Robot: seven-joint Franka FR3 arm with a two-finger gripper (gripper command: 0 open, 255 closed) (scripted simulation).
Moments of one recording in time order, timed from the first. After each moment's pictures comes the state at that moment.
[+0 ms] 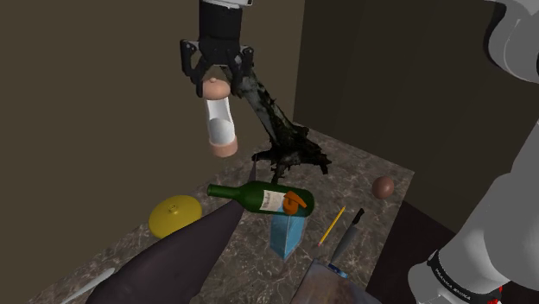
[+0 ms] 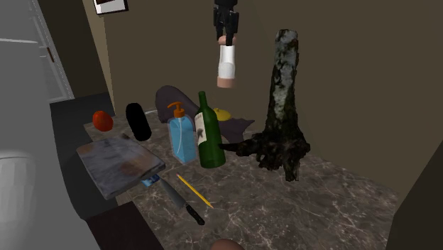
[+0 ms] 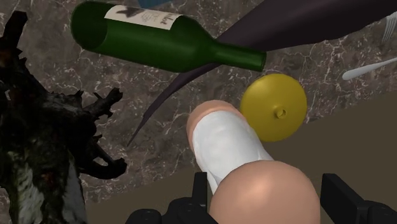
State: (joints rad) arm 0.20 0.19 0.35 -1.34 0.05 1.65 0.66
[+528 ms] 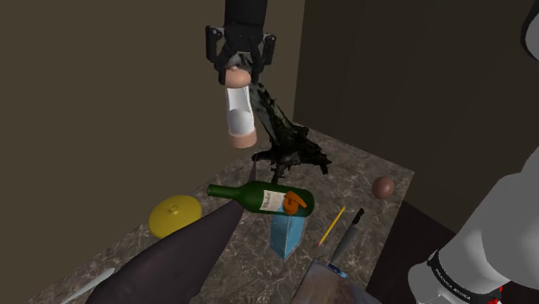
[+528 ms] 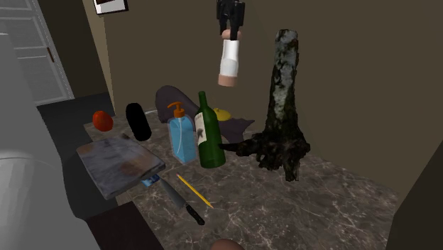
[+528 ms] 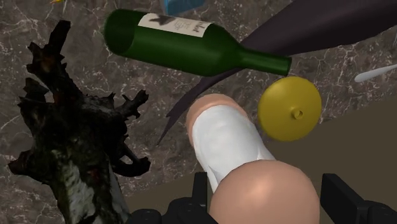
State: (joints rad) arm 0.14 0.07 0.32 -1.43 0.10 1.62 0.58
